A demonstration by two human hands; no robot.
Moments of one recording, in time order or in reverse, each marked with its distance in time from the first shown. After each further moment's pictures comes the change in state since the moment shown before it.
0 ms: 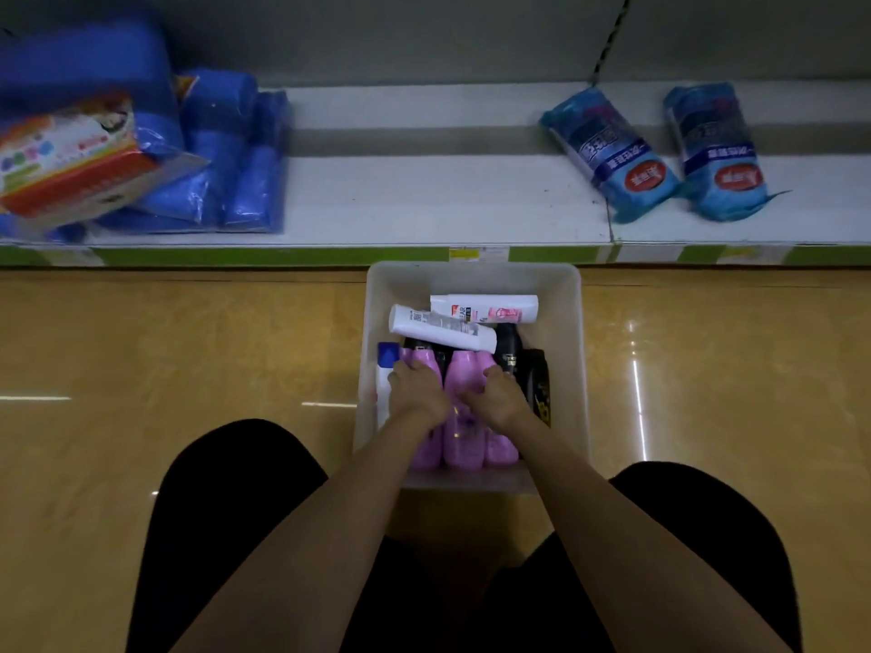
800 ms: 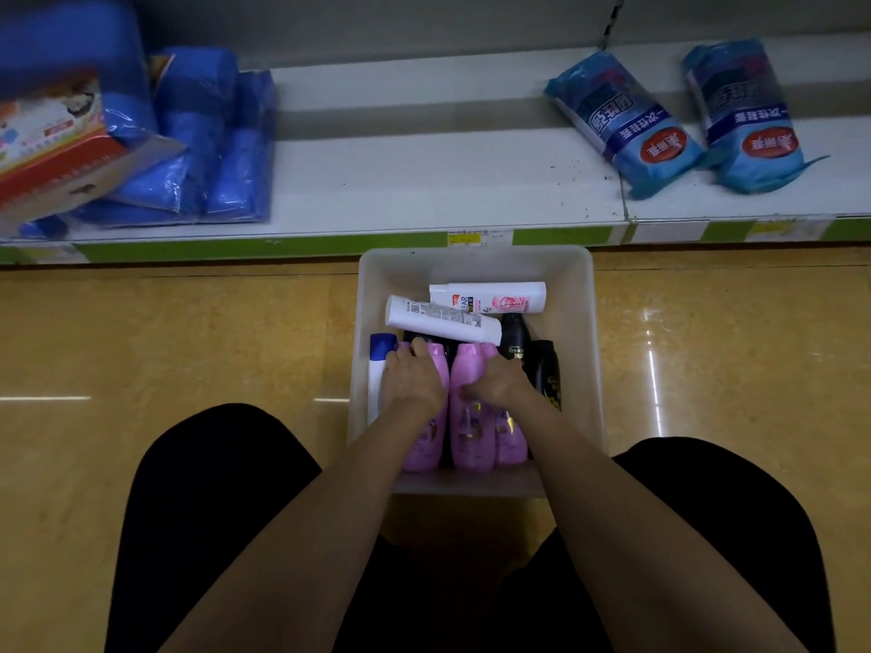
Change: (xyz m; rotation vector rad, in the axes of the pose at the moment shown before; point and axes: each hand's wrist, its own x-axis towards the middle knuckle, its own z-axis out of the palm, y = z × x) left_hand 0.039 -0.012 0.021 0.192 0.194 0.128; right_hand 0.038 0.005 0.001 -0.033 -0.068 0.054
